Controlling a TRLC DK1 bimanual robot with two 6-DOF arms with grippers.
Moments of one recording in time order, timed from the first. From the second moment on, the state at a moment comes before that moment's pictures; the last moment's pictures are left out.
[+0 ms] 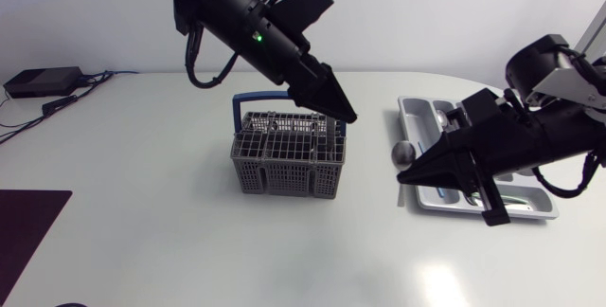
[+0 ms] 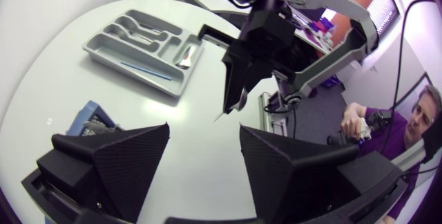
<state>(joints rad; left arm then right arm) -0.59 1.93 1.94 -1.14 0.80 0.55 0.06 1.31 0.97 -0.93 -0.85 -1.20</state>
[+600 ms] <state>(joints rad) -0.62 1.84 1.76 -0.93 0.48 0.28 -0.41 1.32 0.69 -0.34 -0.49 -1.22</state>
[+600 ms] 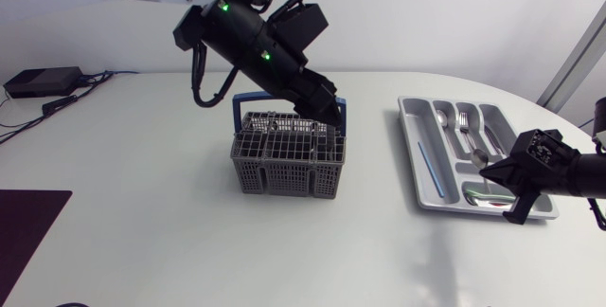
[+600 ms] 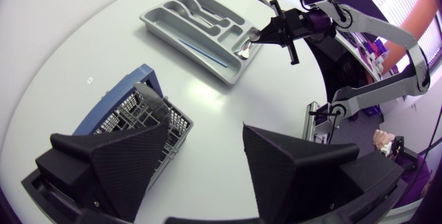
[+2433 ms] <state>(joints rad) -0.57 1.73 1.53 -0.80 0.42 0.24 -0.09 1.17 0.71 -0.41 -0.34 -0.86</state>
